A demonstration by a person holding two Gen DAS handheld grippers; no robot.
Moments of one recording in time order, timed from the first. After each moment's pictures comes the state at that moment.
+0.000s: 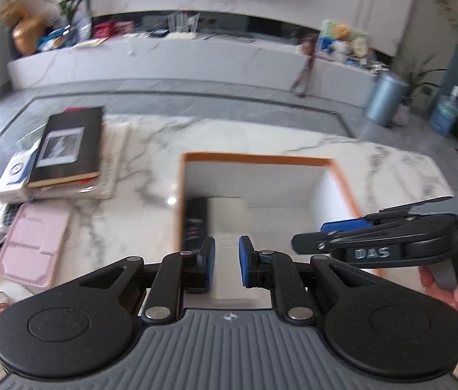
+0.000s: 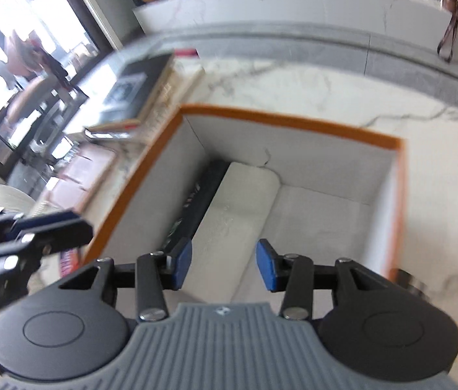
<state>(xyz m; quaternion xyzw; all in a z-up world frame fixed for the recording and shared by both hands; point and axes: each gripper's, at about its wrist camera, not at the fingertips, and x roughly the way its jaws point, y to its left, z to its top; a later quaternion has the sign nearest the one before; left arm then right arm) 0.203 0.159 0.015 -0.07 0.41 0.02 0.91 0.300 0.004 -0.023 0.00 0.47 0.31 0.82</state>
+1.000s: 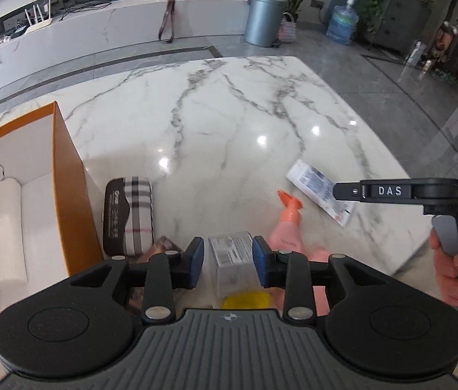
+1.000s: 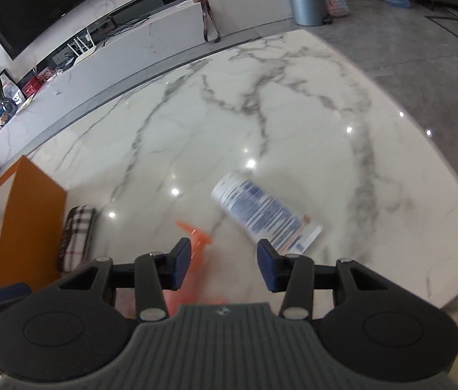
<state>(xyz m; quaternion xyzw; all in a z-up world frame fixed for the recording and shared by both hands) 0.239 -0.092 -0.052 0.02 0.48 -0.15 0.86 0.211 -0.324 -0.074 0.15 0.46 -0.02 0.88</state>
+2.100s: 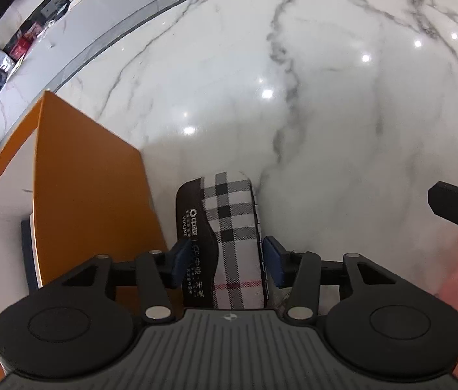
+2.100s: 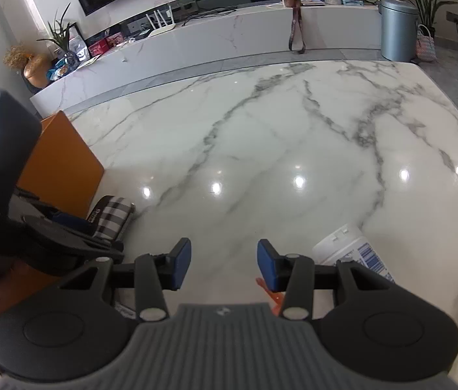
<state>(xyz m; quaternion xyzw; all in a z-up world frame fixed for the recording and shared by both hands) 0.342 -0.091 -0.148 0.19 0.59 0.02 0.79 0.269 -0.261 -0.111 0.09 0.43 0.11 0.89</state>
